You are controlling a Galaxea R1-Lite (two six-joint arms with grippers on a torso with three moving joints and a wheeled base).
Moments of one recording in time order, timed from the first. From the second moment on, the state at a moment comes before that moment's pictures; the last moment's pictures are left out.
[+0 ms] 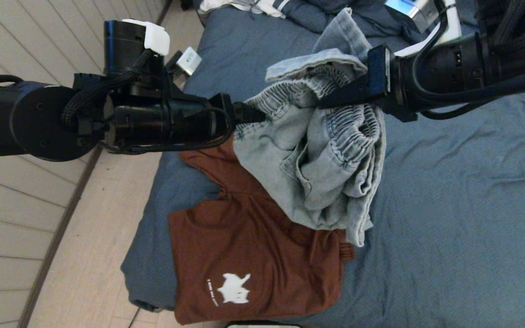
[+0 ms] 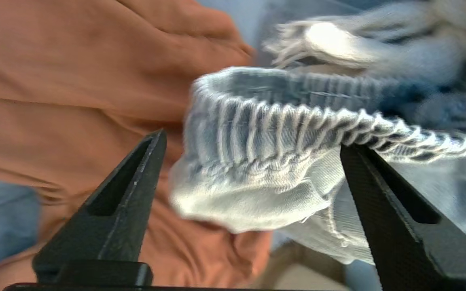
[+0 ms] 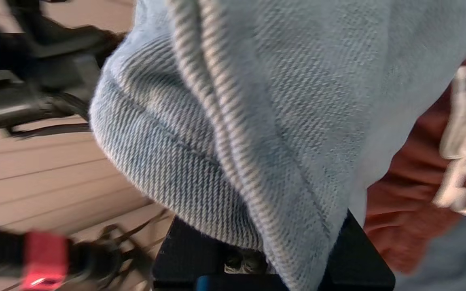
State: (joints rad) left arm -0.58 1.78 -1.49 -0.05 -0.26 -0.45; right arm 0.56 1.65 -1.85 0.55 0.26 0.35
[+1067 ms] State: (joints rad) left arm -0.44 1.81 -1.49 -0.05 -0.53 -0.47; right arm 0.55 1.65 -1.83 0.56 0.36 0.37
